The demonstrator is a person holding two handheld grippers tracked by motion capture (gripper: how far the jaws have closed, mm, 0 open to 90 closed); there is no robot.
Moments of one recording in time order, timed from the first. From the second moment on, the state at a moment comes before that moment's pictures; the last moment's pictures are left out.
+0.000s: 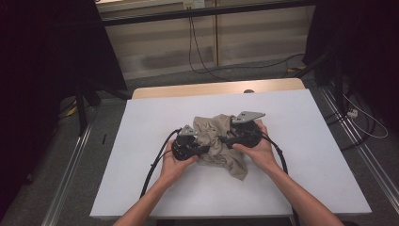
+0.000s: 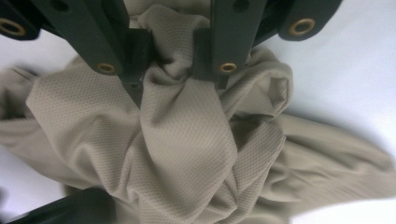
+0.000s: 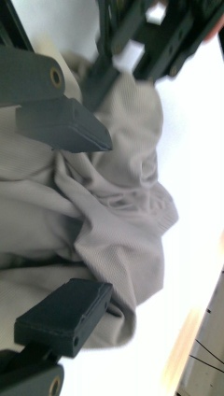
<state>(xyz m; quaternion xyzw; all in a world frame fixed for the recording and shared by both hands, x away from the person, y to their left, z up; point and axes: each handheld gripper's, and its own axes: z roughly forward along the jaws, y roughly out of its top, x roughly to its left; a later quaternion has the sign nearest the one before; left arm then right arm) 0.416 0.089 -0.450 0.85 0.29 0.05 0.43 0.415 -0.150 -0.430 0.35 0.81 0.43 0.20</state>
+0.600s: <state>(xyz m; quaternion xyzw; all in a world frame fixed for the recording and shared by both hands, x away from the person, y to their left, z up) 0.368 0.099 -0.437 0.86 0.26 0.01 0.44 0.365 -0.147 -0.437 0.30 0.85 0.42 0.14</state>
